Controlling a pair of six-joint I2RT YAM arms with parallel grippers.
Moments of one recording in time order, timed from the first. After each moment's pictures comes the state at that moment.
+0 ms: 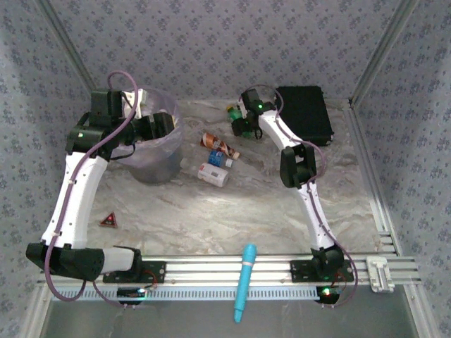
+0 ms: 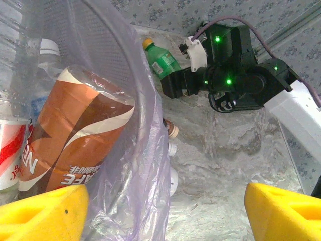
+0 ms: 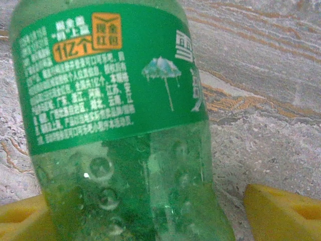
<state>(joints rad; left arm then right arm) -0.19 1.29 1.59 -0.96 0.38 -0.35 0.37 2.67 2.50 -0.86 0.02 -0.02</state>
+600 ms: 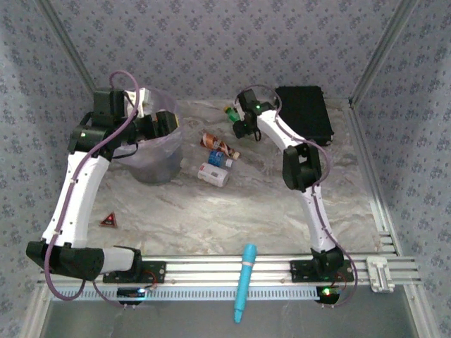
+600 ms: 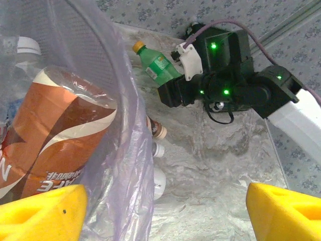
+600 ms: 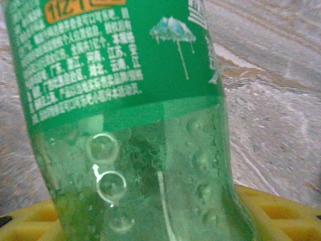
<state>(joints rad) -0.21 1.30 1.58 -0.92 0.41 -0.39 0.41 2.47 2.26 -0.83 0.09 -0.07</state>
